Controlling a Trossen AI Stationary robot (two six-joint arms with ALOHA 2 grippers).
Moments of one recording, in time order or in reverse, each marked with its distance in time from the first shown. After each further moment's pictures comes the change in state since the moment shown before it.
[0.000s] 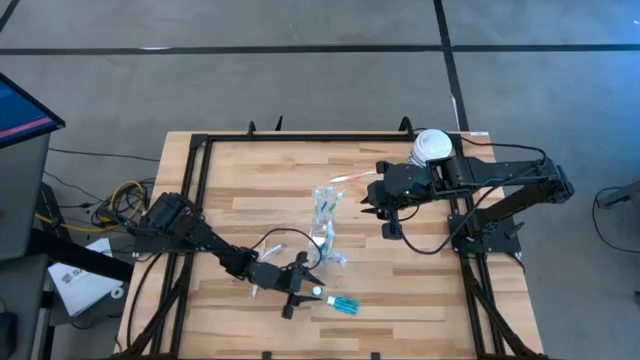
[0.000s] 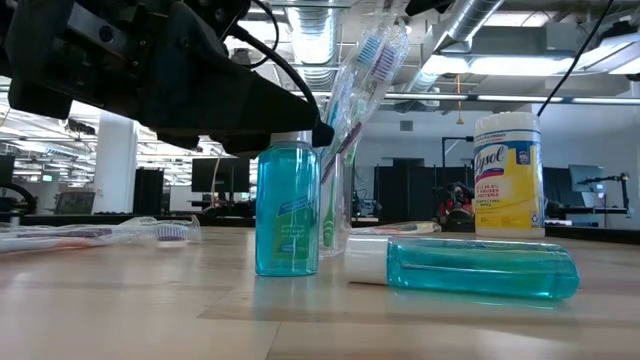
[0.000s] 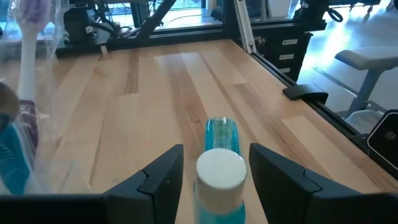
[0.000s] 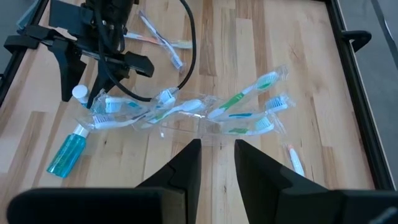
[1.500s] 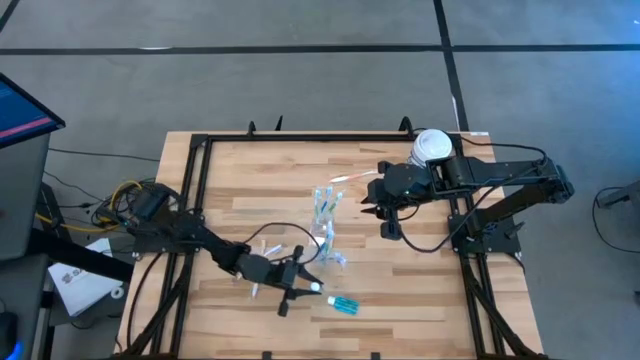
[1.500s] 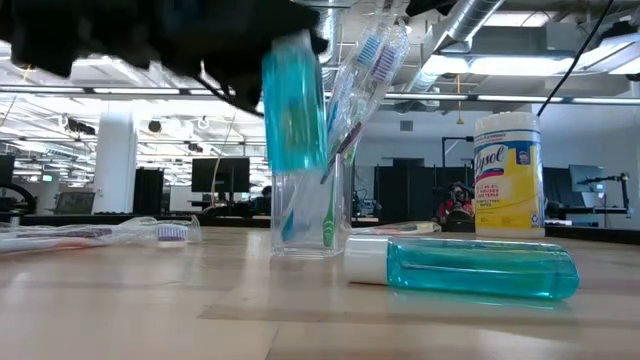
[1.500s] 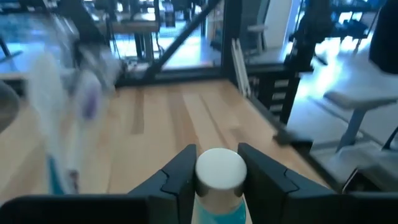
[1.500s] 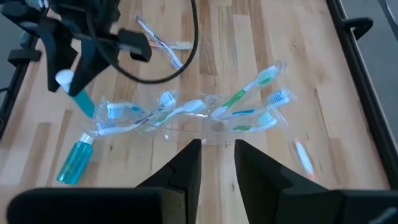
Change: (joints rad) left arm -0.003 -0.151 -0.020 -0.015 -0.002 -0.002; right arm 0.000 0.000 0.000 -0.002 0.000 0.074
